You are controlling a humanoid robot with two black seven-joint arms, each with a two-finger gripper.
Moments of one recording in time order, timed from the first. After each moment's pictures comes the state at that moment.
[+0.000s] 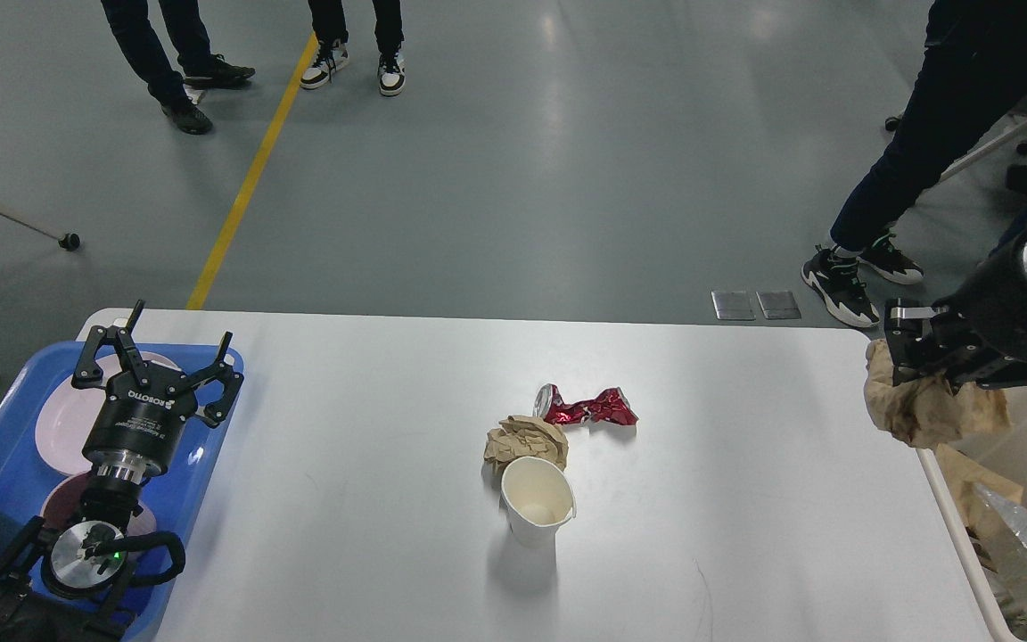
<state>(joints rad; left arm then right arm) -0.30 0.19 -1.41 -0.70 0.16 -0.65 -0.19 2.40 -0.44 -1.53 1.67 0.01 0.54 -0.09</state>
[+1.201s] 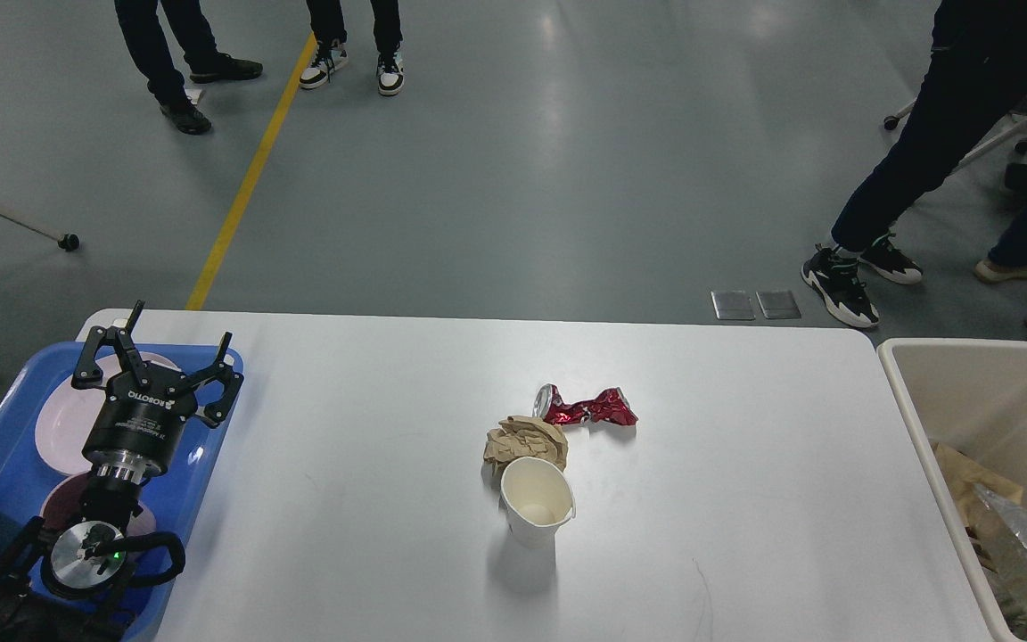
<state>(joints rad) -0.30 0.19 -1.41 -0.70 0.16 -0.65 -0.19 0.67 -0.51 -0.86 0.16 -0.02 0.15 -0.09</state>
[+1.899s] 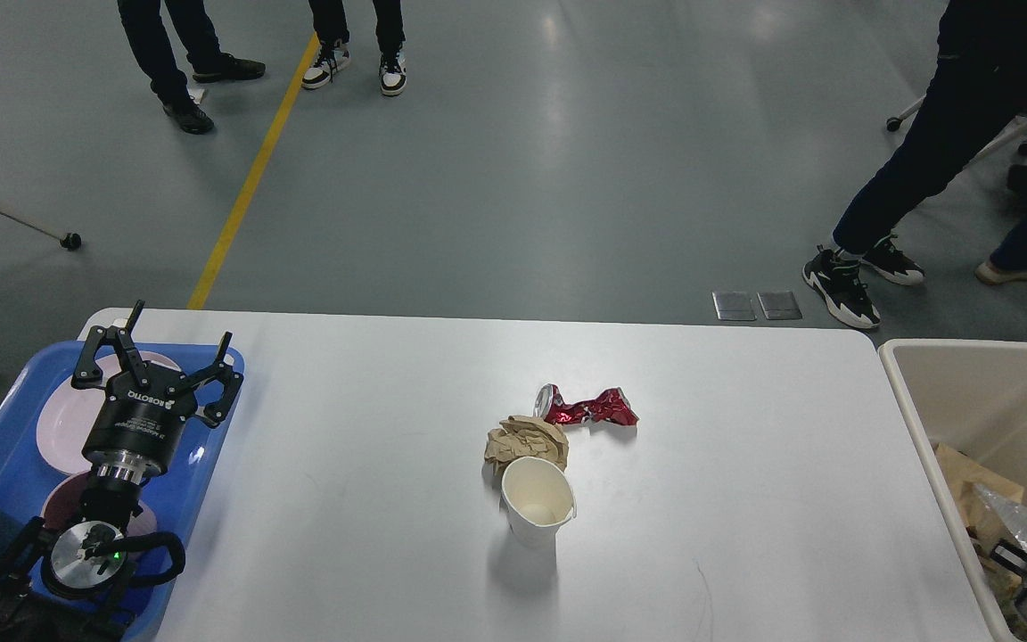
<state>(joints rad) -0.30 0.19 -1.41 -0.70 0.16 -0.65 -0.19 0.50 -0.36 -0.85 0.08 -0.01 -0.02 -0.10</state>
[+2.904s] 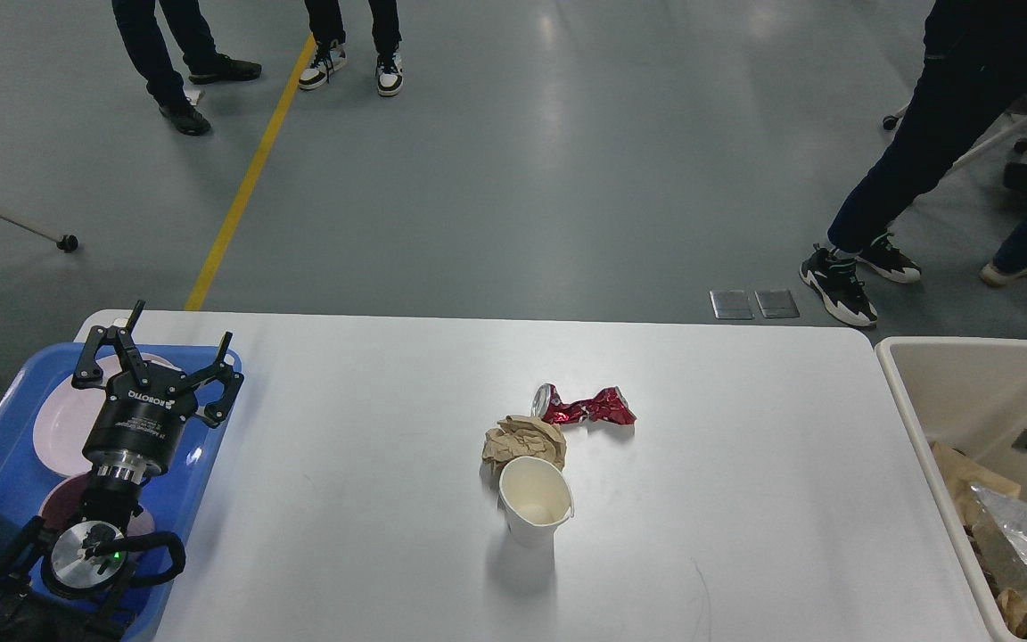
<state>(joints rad) -0.30 0.19 -1.41 -0.70 0.16 -0.65 -0.19 1.02 -0.62 -1.01 0.60 -0.04 0.04 -0.16</state>
